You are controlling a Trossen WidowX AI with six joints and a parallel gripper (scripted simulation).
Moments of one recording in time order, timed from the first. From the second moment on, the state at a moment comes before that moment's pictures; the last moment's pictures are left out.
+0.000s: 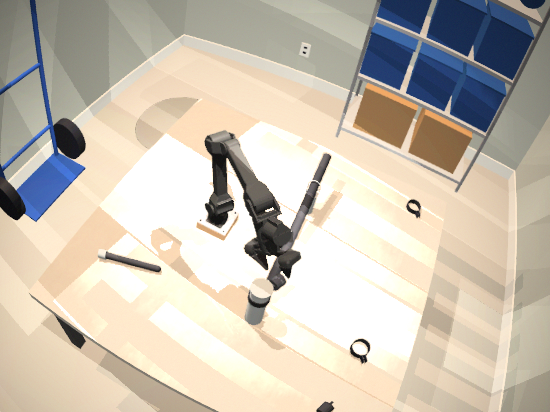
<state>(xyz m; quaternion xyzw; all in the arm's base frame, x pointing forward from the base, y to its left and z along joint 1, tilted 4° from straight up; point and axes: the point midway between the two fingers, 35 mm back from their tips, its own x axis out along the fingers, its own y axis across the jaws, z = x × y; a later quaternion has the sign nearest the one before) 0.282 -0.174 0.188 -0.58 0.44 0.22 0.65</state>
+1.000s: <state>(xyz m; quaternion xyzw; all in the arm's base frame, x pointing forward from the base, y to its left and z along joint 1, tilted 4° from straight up) 0.308 -0.184 0.148 -0.58 0.44 0.22 0.65</state>
